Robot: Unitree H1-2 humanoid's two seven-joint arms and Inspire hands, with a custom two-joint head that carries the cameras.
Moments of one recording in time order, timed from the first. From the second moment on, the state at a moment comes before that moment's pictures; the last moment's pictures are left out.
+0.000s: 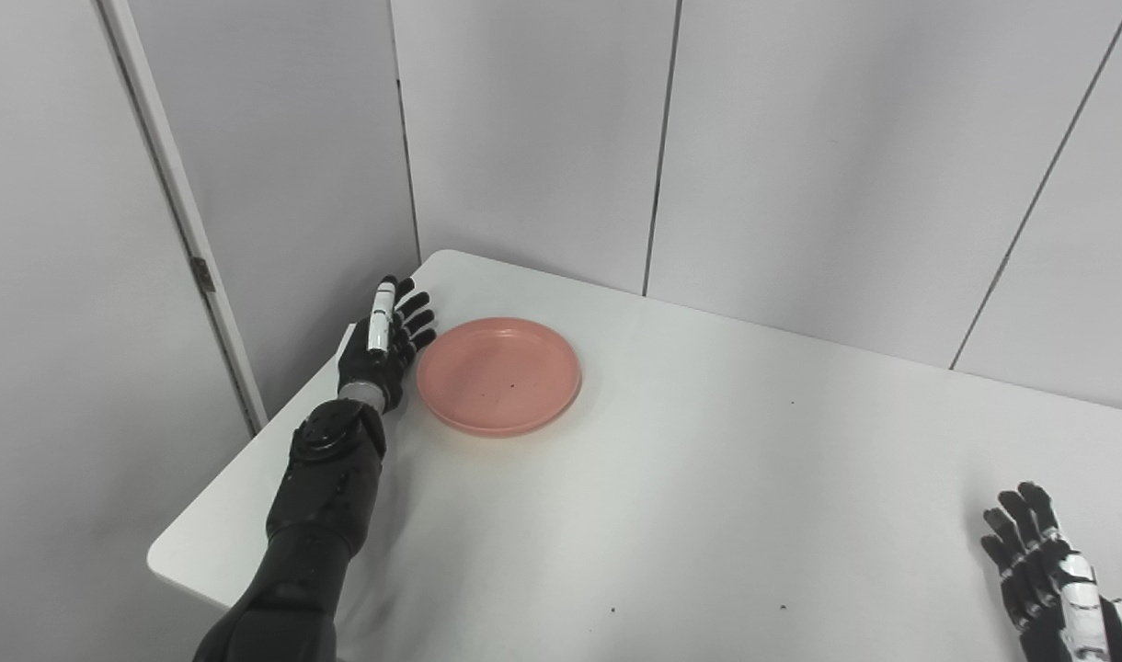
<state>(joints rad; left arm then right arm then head) -0.54 0.36 0.39 0.73 -0.35 -0.02 -0.04 -0.16 -0.16 -0.04 0.11 0.26 -0.12 0.29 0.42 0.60</state>
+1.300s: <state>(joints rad) -0.45 0.15 0.33 0.53 -0.40 -0.04 -0.11 -0.14 -0.14 -0.03 0.07 0.23 -0.08 0.26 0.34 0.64</state>
